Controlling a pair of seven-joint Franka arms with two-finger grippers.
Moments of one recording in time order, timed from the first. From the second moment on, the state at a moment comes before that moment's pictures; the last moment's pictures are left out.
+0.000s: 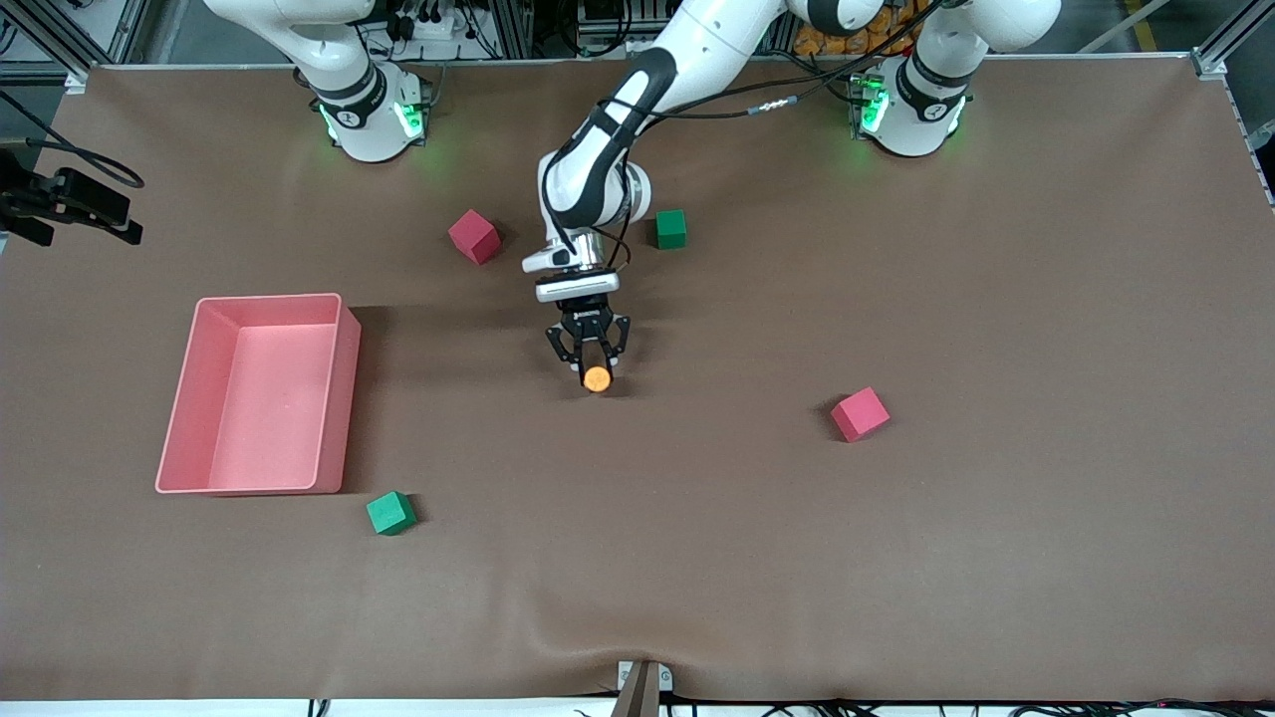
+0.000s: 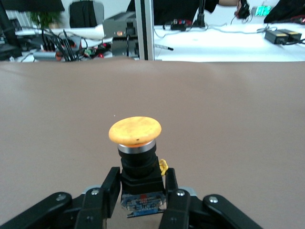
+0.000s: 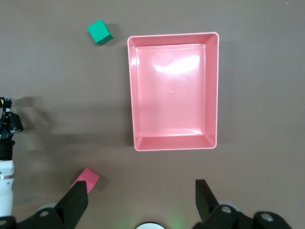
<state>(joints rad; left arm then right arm) -1.31 1.04 0.31 -1.37 1.25 2.27 -2.22 -0.01 -0.02 -0.05 -1.52 0.02 1.43 -0.05</state>
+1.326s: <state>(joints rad) -1.35 0.99 0.13 -1.32 1.03 2.14 -2.34 0.00 -0.02 -0.05 -1.52 0.02 1.43 -0.05</state>
